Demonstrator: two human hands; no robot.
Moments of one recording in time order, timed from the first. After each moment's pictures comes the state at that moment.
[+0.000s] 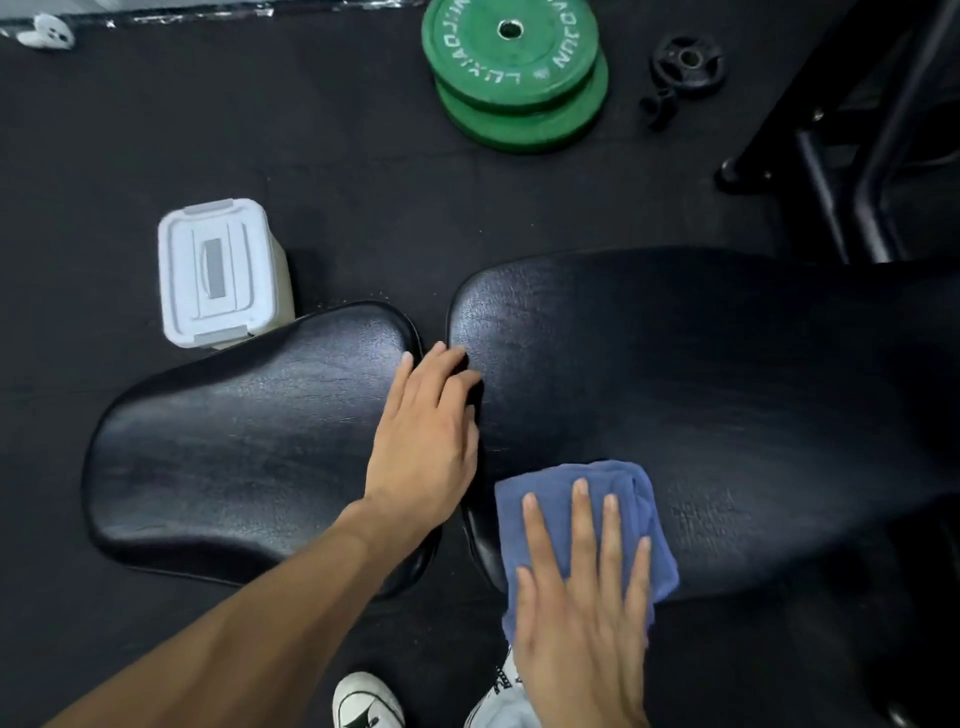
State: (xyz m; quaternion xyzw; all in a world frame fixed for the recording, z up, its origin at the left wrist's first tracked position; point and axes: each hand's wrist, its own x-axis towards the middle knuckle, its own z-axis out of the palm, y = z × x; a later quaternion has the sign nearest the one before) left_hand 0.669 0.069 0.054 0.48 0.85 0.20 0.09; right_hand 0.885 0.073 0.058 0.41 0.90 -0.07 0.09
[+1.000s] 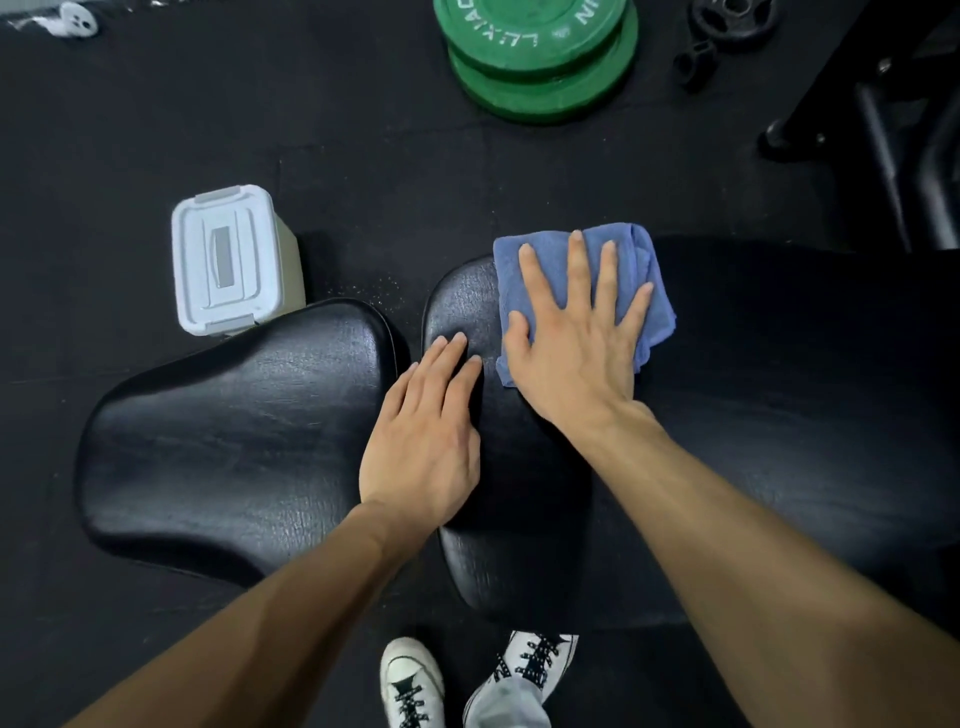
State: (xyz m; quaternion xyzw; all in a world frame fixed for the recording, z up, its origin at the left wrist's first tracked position) left_hand 0.689 0.095 0.046 0.49 0.87 0.03 0.09; right_hand 0.742 0.268 0.043 0.39 0.92 -0.09 0.04
